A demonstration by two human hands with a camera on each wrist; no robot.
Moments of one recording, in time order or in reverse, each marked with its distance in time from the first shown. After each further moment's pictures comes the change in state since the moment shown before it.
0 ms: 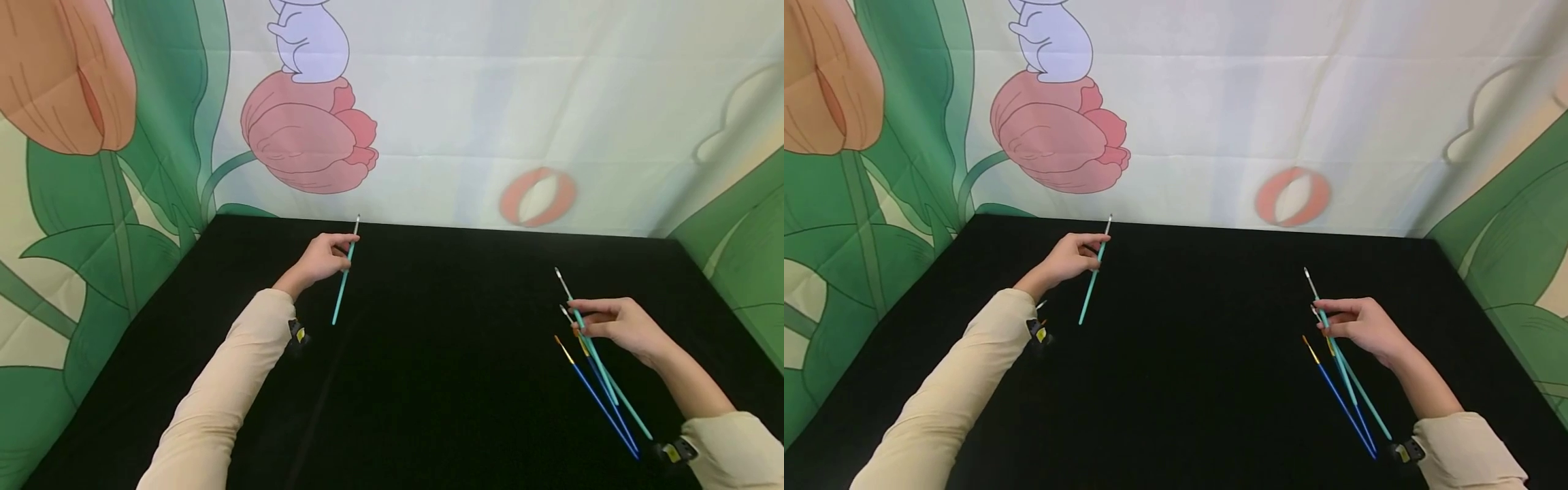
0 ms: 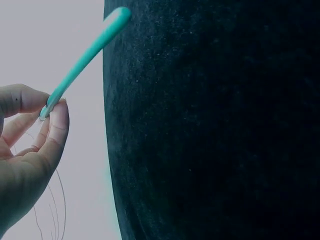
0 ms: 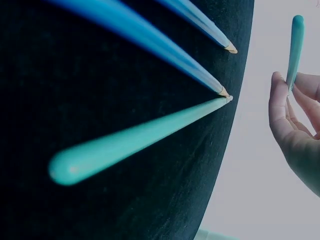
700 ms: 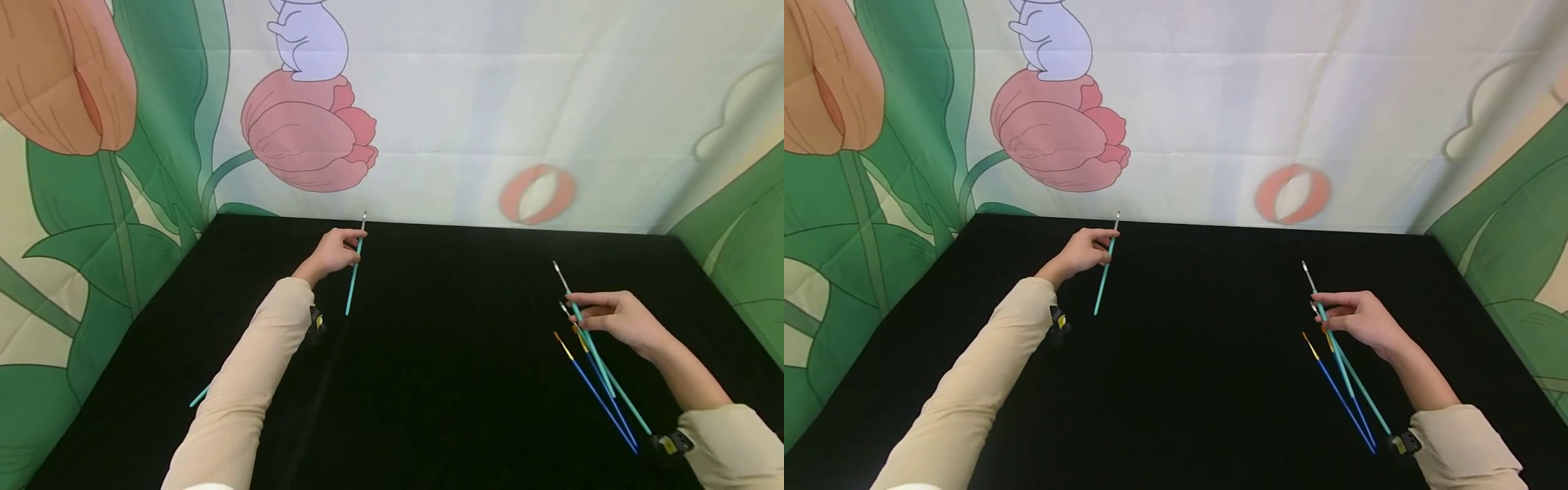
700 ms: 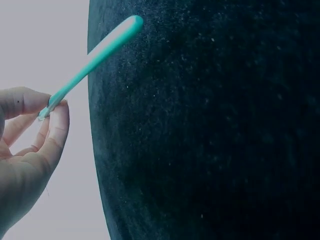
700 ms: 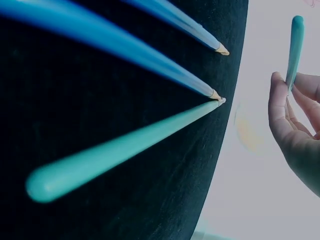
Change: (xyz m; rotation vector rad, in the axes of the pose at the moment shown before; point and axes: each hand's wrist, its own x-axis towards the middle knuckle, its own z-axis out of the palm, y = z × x) left_hand 0.025 -0.001 0.012 0.028 0.013 -0.047; right_hand 0.001 -0.004 0.001 0.020 0.010 -0.037
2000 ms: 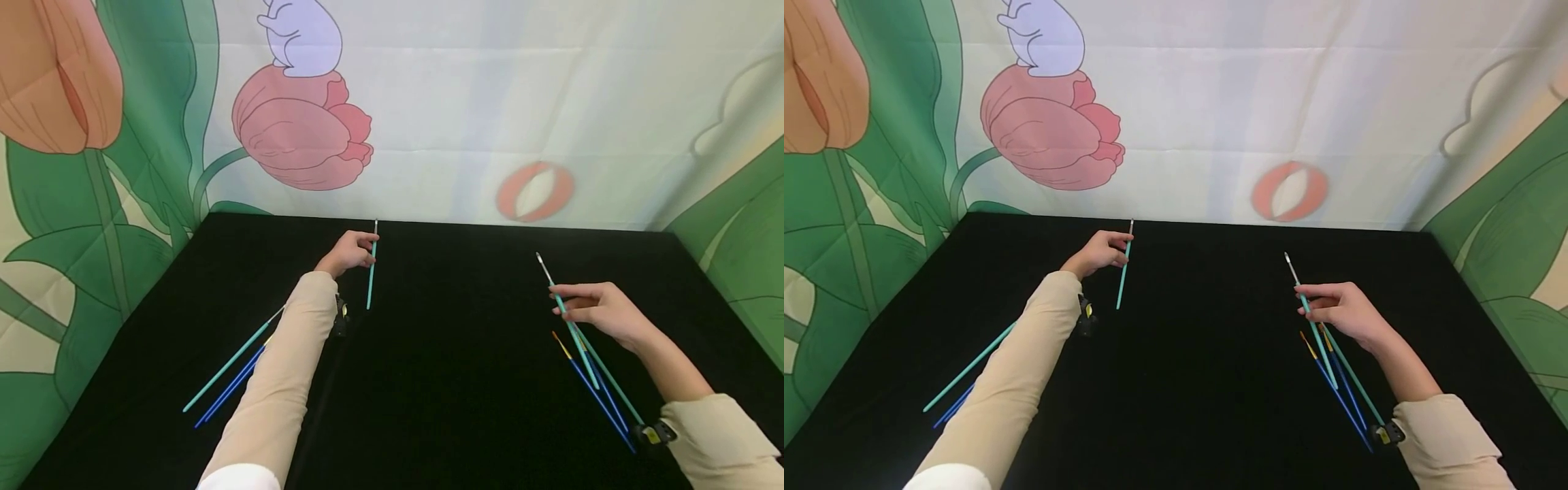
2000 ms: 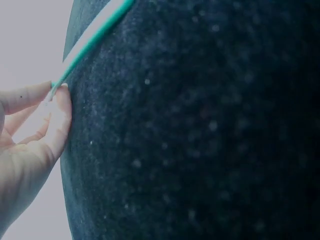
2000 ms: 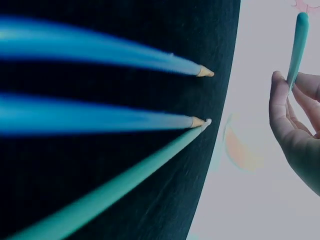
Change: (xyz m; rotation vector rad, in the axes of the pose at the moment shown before) left_hand 0.035 -0.010 0.033 -0.179 -0.062 -0.123; right_hand 0.011 -0.014 0.011 0.004 -0.012 -0.017
